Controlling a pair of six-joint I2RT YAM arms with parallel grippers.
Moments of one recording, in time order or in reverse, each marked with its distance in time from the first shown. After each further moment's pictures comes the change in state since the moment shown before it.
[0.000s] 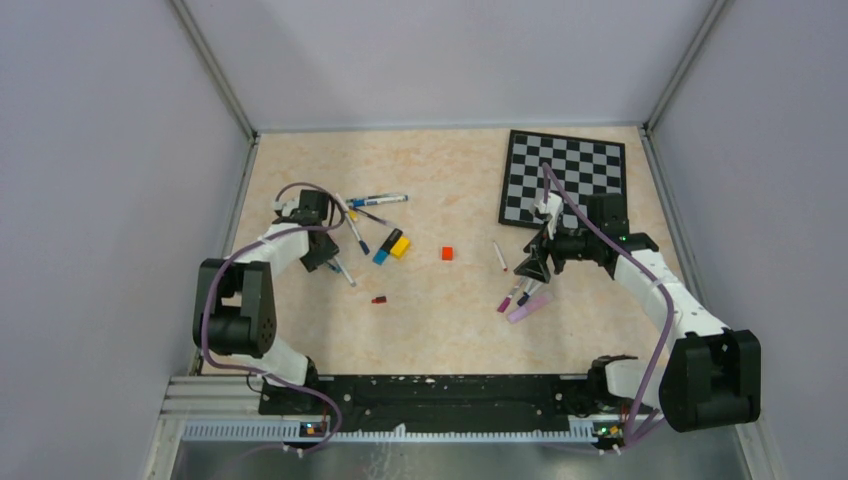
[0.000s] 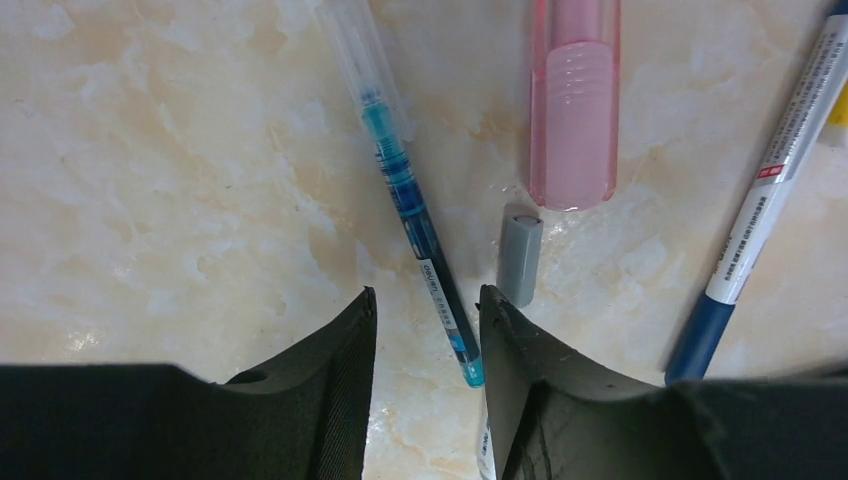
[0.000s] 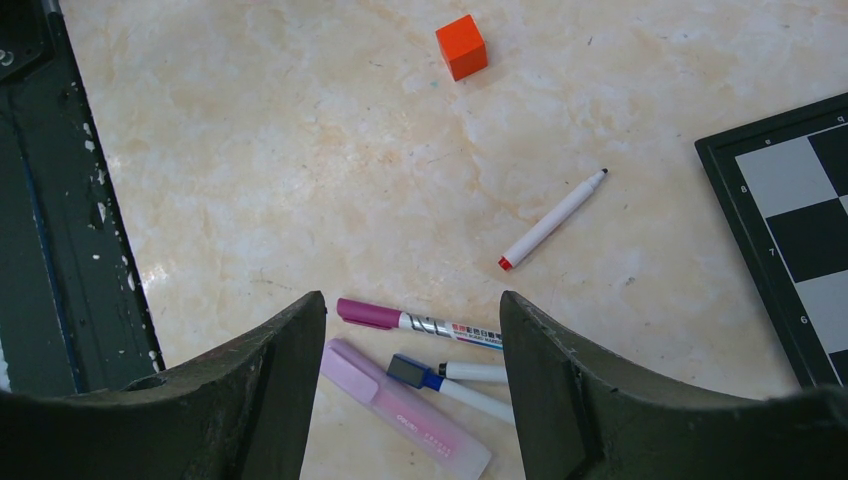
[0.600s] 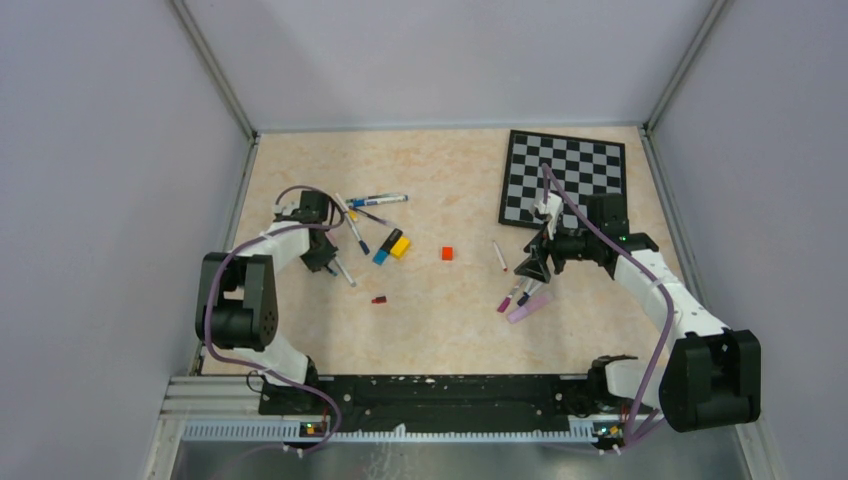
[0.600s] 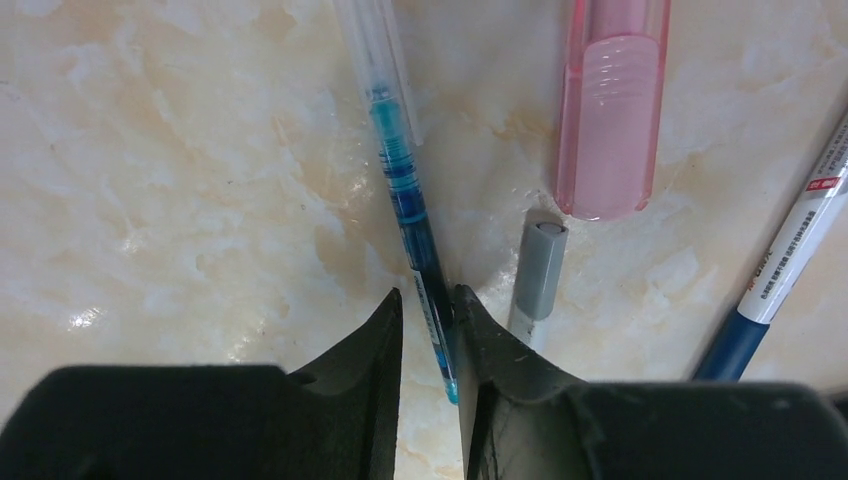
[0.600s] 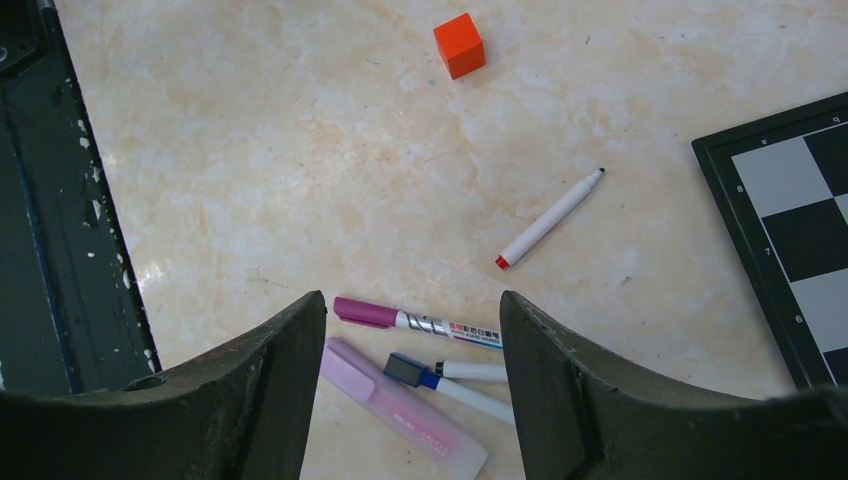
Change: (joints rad) left arm 0.010 0.044 0.009 -0.024 0.006 -0.019; right arm 0.000 0.000 0.000 0.000 0.004 -0.008
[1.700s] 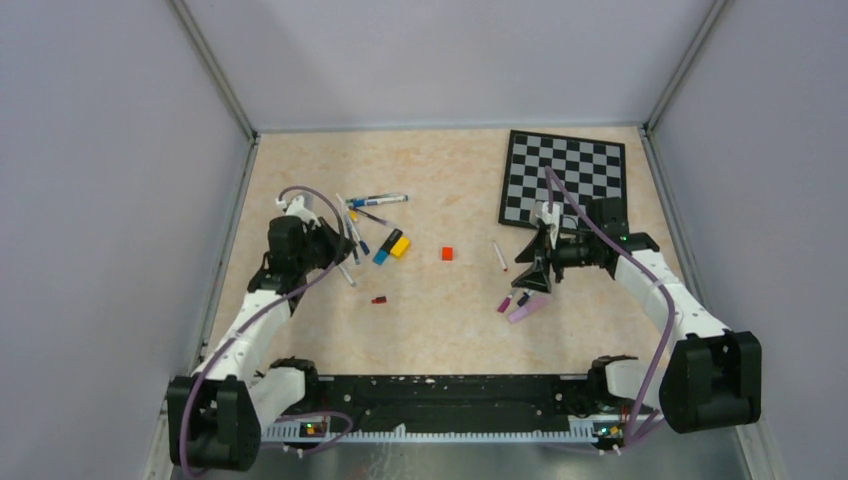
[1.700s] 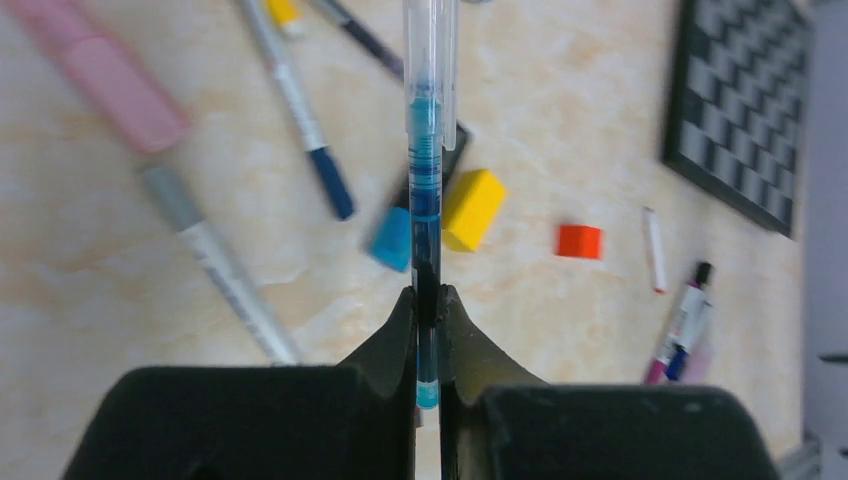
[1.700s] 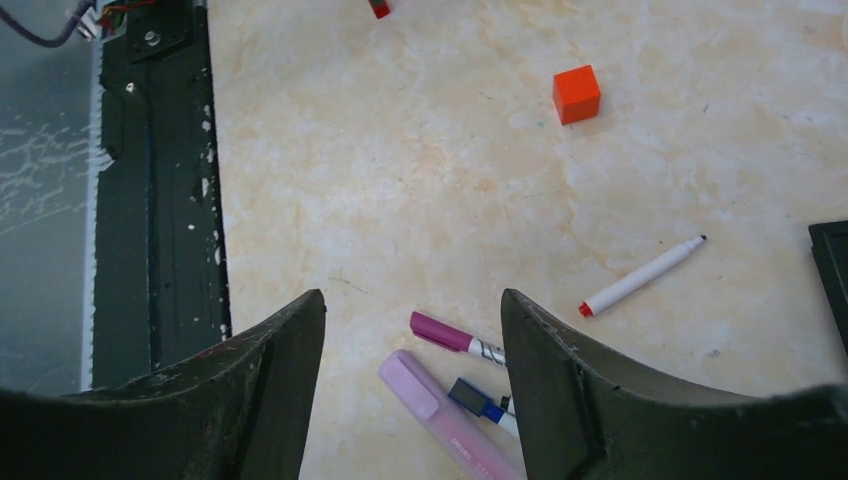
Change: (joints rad) left arm 0.011 -0.551 -0.285 0.323 0.521 0.185; right arm 0.000 -0.005 0.002 -0.095 -0.183 -0.117
